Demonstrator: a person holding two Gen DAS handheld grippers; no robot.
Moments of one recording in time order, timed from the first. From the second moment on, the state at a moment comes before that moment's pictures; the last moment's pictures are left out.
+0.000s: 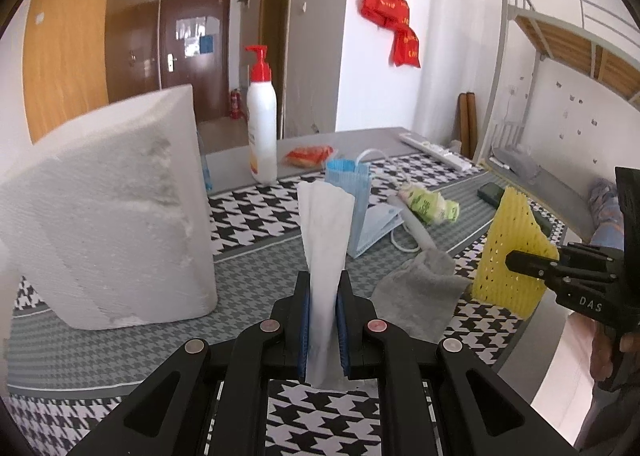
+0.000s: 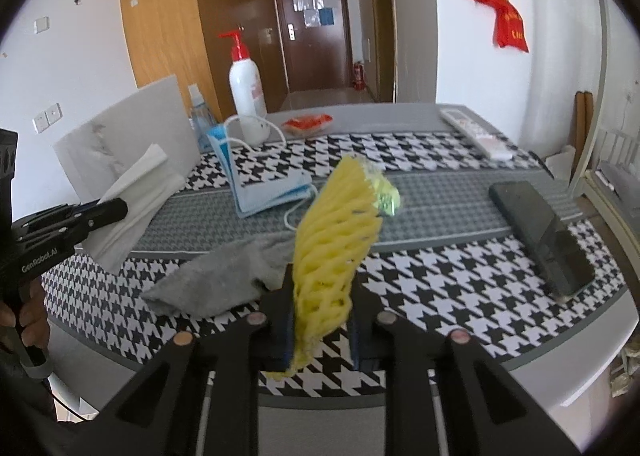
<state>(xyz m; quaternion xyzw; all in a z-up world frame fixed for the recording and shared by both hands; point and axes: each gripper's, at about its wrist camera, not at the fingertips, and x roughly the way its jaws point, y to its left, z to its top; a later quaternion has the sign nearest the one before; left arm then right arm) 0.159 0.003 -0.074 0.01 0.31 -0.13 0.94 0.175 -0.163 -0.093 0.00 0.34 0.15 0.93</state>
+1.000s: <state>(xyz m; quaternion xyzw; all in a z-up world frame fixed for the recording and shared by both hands) 0.133 0.018 -0.007 0.03 0.21 -0.09 0.97 0.179 -0.129 -0.019 0.00 0.23 0.21 0.95</state>
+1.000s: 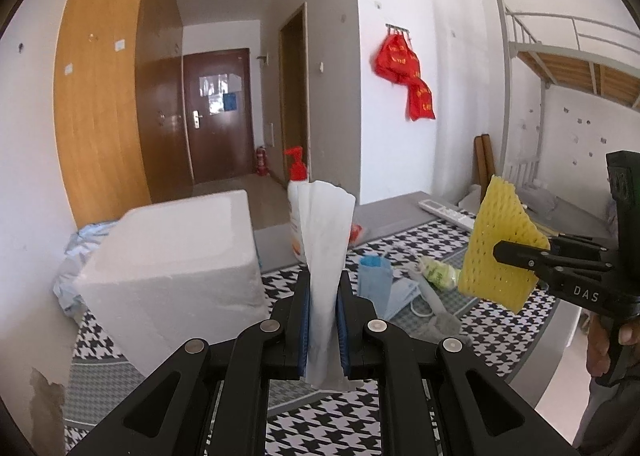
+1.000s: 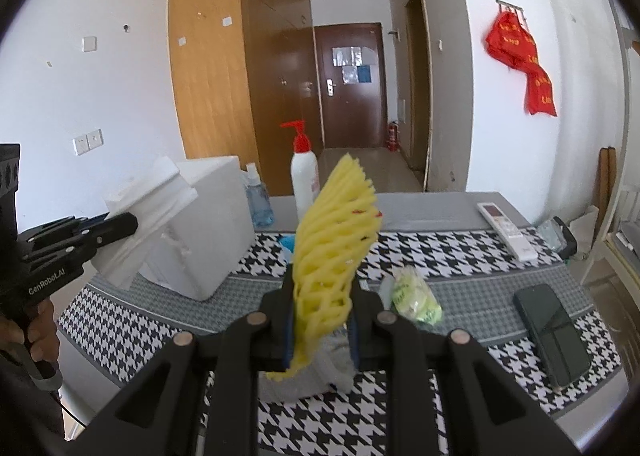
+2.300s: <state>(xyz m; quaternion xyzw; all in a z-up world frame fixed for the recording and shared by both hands) 0.129 0.087 0.028 0.00 0.15 0.00 0.99 0.212 -0.037 0.020 -0.03 0.20 0.31 0.93</state>
